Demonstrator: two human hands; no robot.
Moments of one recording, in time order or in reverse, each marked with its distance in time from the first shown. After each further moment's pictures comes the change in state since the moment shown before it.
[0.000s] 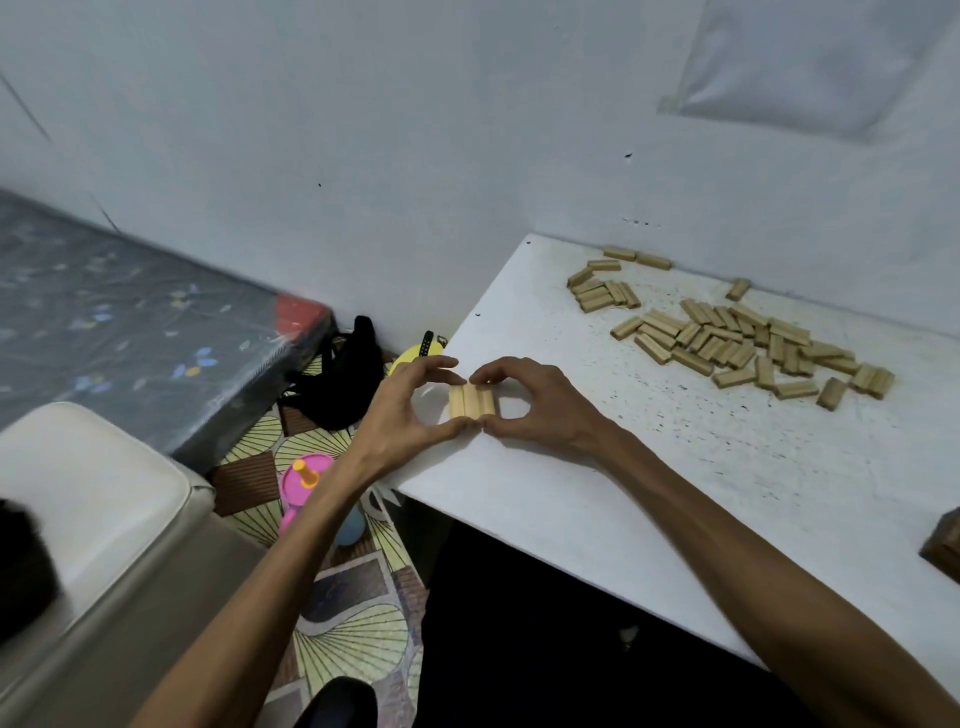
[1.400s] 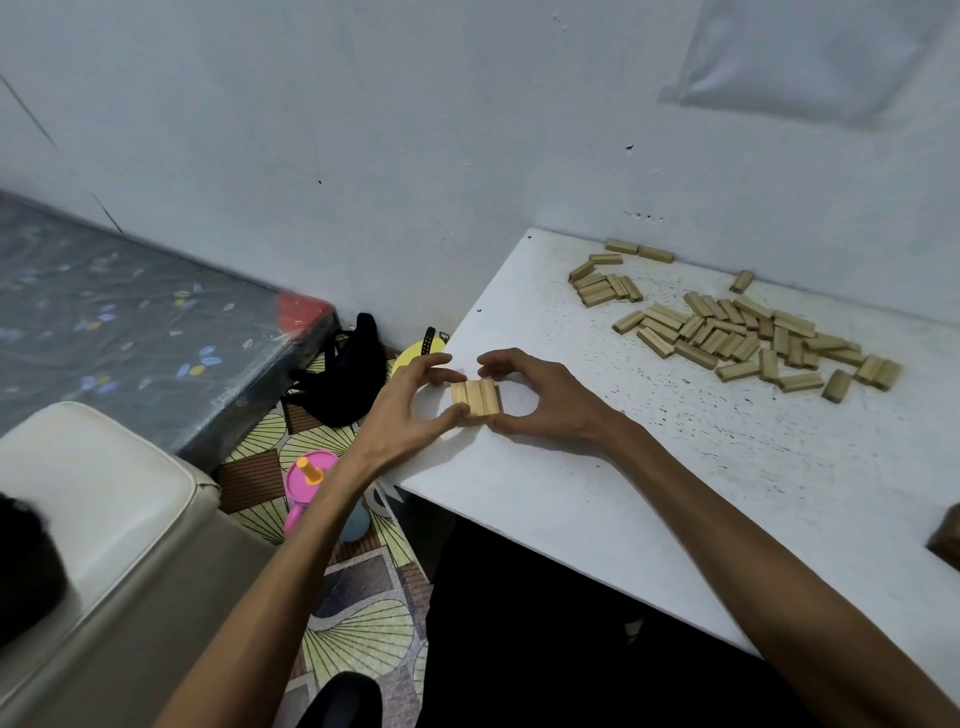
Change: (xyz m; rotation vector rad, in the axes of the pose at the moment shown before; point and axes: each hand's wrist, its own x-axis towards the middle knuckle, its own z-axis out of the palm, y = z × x) left_hand -0.002 -0.001 0.002 -0.015 -0.055 -0.126; right_hand -0.003 0.006 -0.005 0.071 -0.086 0.097
